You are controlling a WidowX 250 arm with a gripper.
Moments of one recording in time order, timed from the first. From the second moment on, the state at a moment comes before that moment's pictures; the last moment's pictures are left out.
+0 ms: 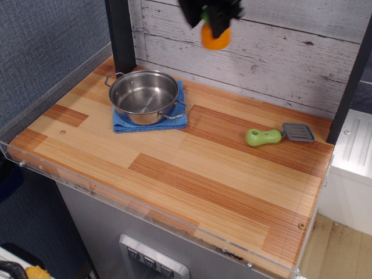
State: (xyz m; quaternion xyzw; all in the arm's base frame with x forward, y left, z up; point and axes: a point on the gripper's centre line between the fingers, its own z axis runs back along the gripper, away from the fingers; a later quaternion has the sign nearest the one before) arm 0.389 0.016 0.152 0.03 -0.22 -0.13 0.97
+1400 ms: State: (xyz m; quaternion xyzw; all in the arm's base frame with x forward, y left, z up) arm 0.401 -0.031 0.057 0.00 -0.13 -0.30 0.95
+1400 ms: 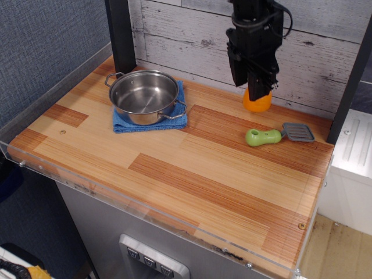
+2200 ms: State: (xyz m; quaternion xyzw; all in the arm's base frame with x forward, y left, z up) arm 0.394 -0.029 0.035 0.02 -0.10 -0.27 0.96
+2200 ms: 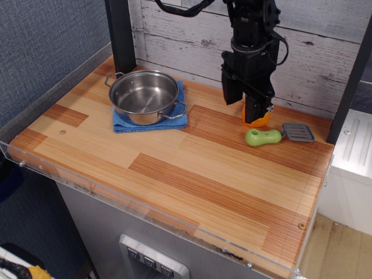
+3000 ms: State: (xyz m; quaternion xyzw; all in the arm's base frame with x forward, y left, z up) arm 0.394 -0.023 0.071 0.03 -0.13 -0.24 0.96
